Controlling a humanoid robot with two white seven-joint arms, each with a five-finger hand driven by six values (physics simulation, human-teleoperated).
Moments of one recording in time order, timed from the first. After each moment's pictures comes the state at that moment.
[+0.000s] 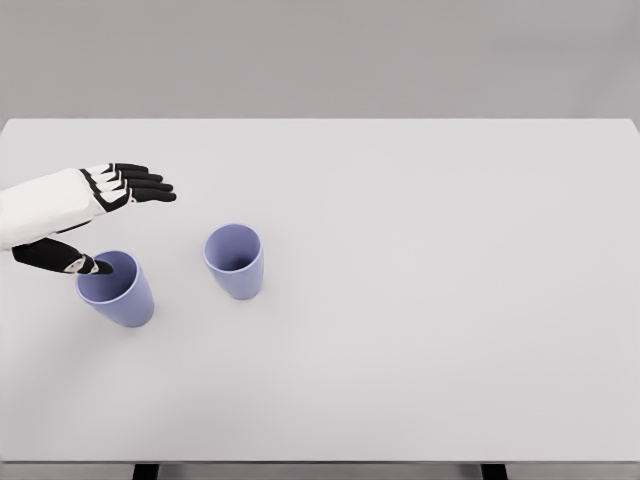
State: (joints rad) left arm -0.18 1.05 -0.19 -1.79 -0.02 -0.61 -0.45; right arm -0.01 0.00 -0.06 0.05 -0.05 -0.08 0.10
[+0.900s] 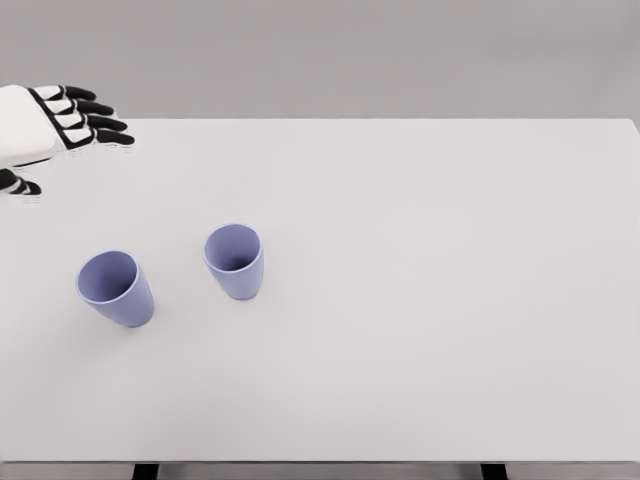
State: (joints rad) left arm -0.51 1.13 -0.22 -1.78 -0.28 -0.61 -0.60; right arm 0.00 0.00 -0.06 0.05 -0.05 -0.08 0.10
